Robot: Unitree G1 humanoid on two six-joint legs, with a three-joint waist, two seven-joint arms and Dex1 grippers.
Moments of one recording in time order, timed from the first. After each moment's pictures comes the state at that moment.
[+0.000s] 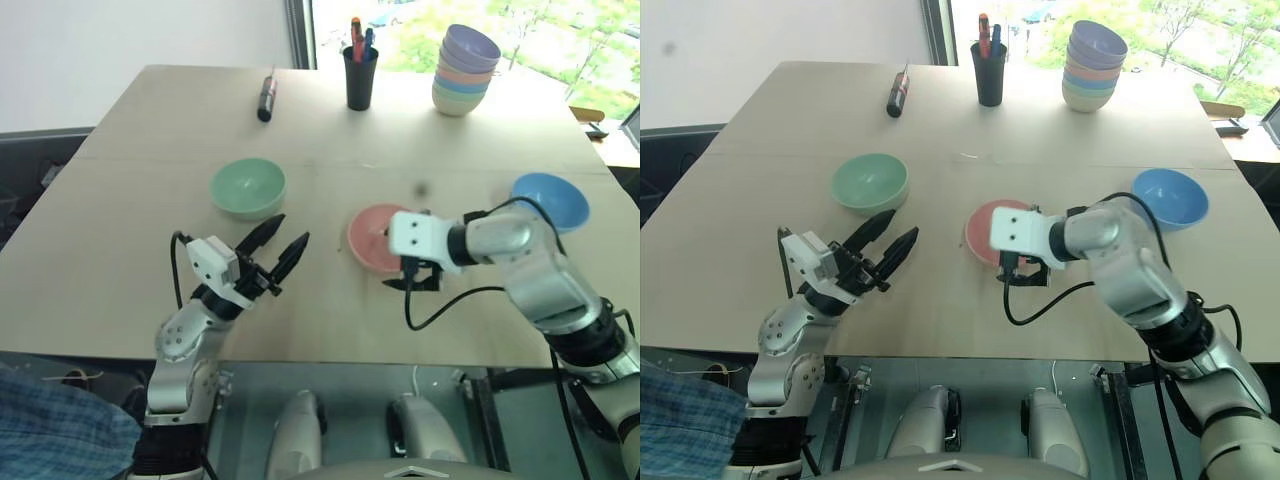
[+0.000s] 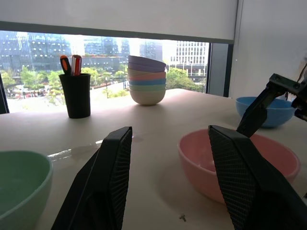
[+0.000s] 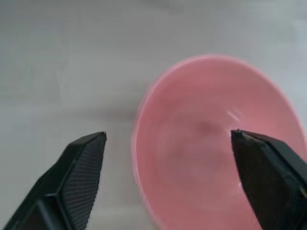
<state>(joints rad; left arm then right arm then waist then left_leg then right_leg) -0.05 0.35 0.11 -0.20 -0.46 -0.11 -0.73 -0.63 -0.58 0.27 -0.52 -0.09 0.94 1.20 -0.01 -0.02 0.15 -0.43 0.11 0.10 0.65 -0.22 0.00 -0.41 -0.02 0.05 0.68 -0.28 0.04</state>
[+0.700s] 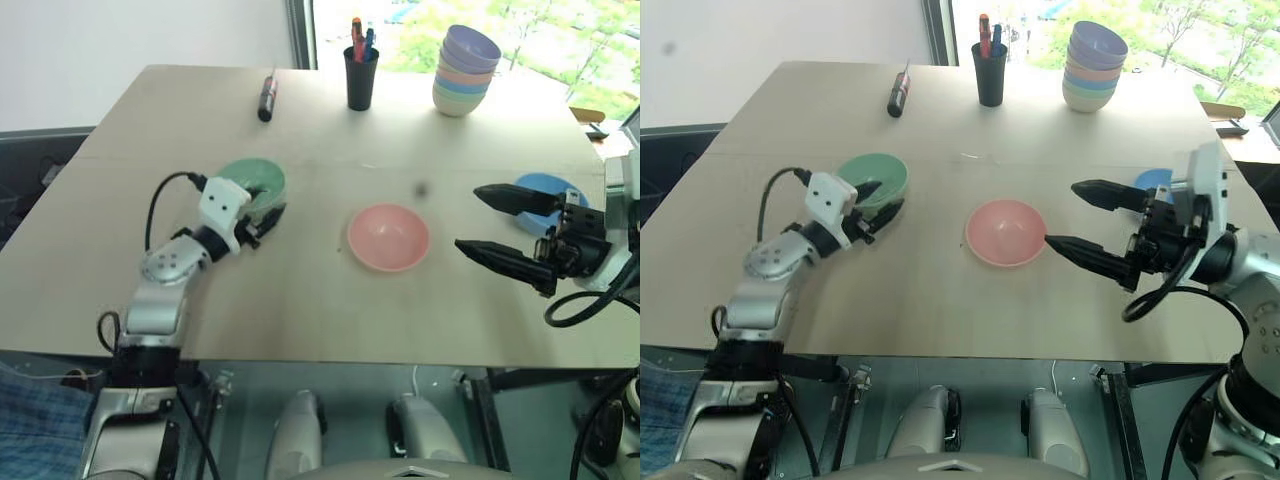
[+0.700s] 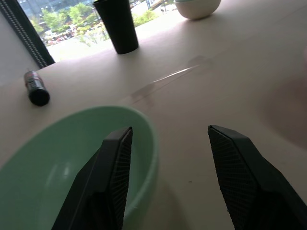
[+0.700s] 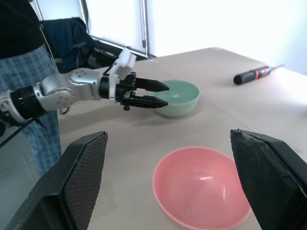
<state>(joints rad) -0.43 0.59 0.07 0.11 -0.15 0.12 -0.59 -0.40 -0.53 -0.55 -0.75 0.66 1.11 1.08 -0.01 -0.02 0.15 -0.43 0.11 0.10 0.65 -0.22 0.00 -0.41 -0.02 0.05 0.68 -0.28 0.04</state>
